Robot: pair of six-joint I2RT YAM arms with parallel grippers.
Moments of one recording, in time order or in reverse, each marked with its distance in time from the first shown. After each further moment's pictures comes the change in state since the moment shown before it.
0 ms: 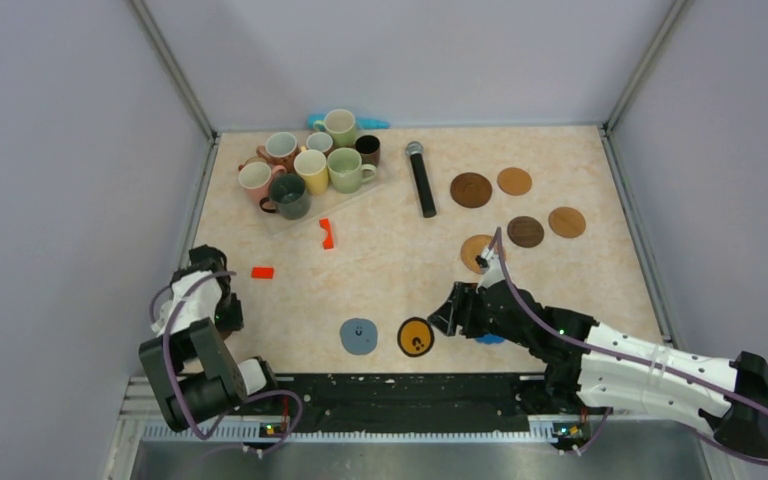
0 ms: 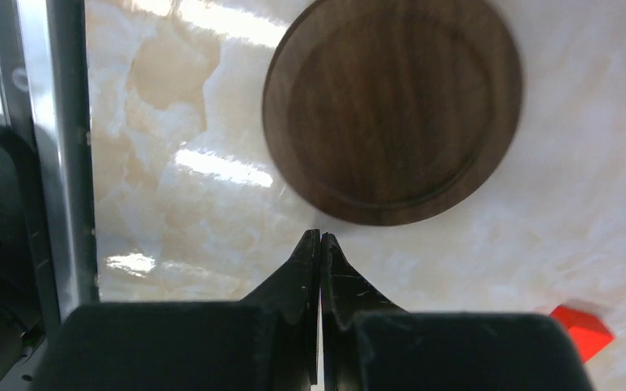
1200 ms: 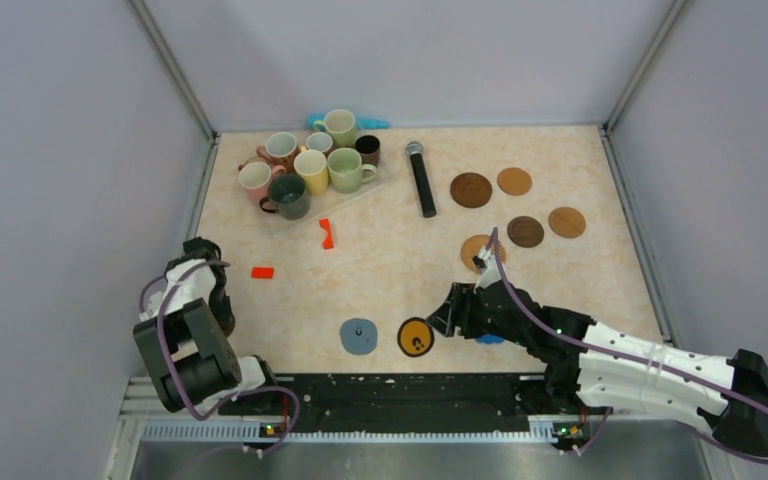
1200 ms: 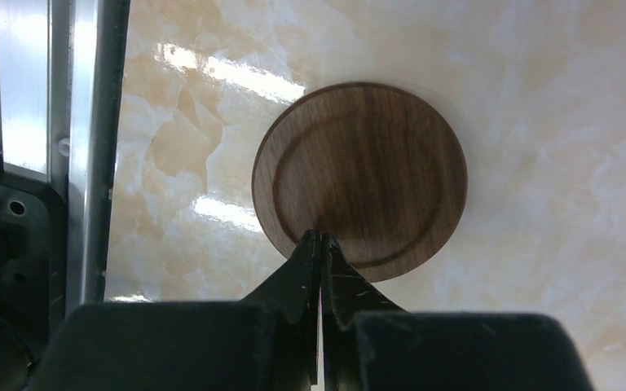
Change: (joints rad) left arm 0.022 0.072 0.061 -0.013 -0.124 0.008; right arm 0.000 0.019 0.000 0.013 -0.018 0.000
